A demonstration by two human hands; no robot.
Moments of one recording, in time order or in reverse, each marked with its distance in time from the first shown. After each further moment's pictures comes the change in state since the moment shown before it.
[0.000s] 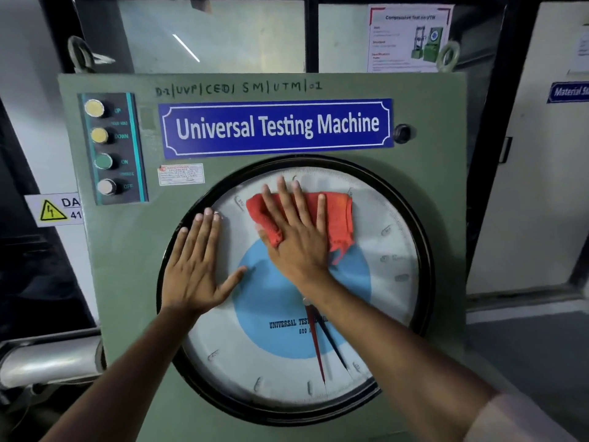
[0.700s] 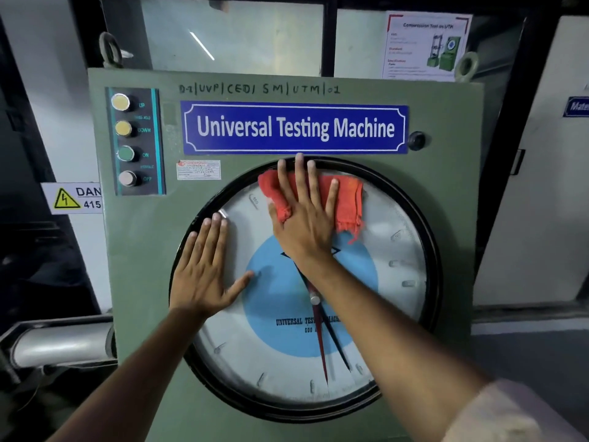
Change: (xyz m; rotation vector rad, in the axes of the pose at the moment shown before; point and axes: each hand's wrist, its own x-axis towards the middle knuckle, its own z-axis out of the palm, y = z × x) left_hand -0.022 -0.001 0.002 0.009 -0.061 -0.056; right_hand 0.033 -0.012 -0.010 0.035 -0.016 0.150
